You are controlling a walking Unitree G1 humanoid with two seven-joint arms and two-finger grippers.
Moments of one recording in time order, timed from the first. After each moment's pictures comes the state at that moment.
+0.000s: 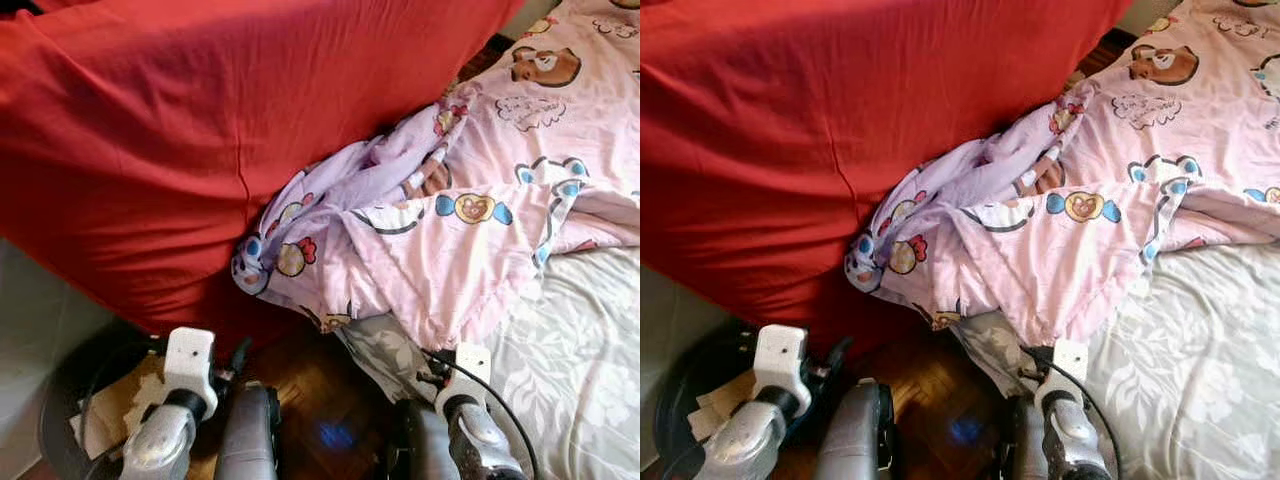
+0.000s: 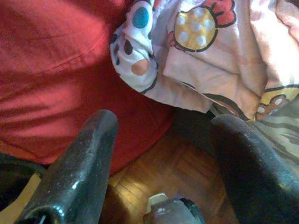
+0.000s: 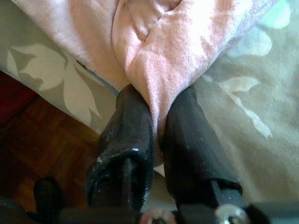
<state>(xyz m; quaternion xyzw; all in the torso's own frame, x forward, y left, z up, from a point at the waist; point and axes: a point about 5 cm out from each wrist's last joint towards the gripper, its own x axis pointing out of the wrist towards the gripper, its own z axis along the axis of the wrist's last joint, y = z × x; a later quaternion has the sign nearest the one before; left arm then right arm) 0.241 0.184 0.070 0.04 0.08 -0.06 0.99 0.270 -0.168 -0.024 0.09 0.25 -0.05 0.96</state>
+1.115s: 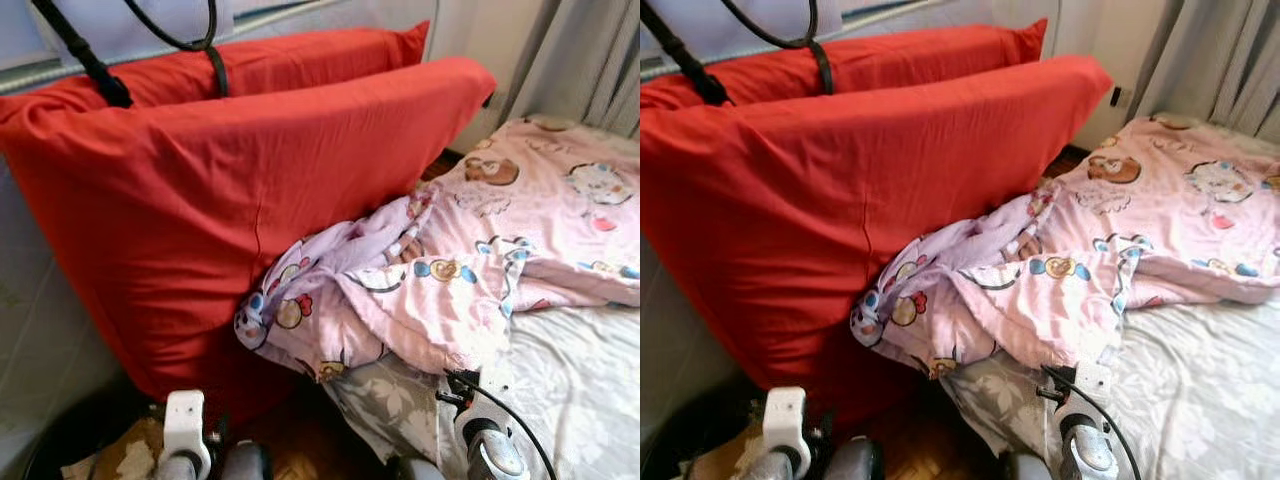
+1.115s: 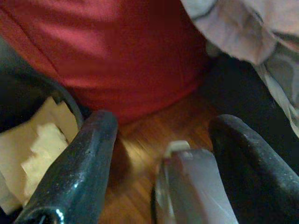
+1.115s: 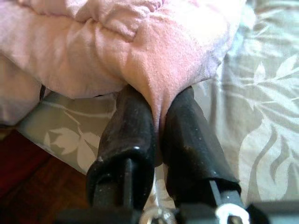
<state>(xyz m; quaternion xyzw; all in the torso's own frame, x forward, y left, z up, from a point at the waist) 0.212 0.209 -0.052 -0.01 0.31 0.05 0.95 0.242 -0.194 -0.037 0.11 0.24 -0.09 0.96</state>
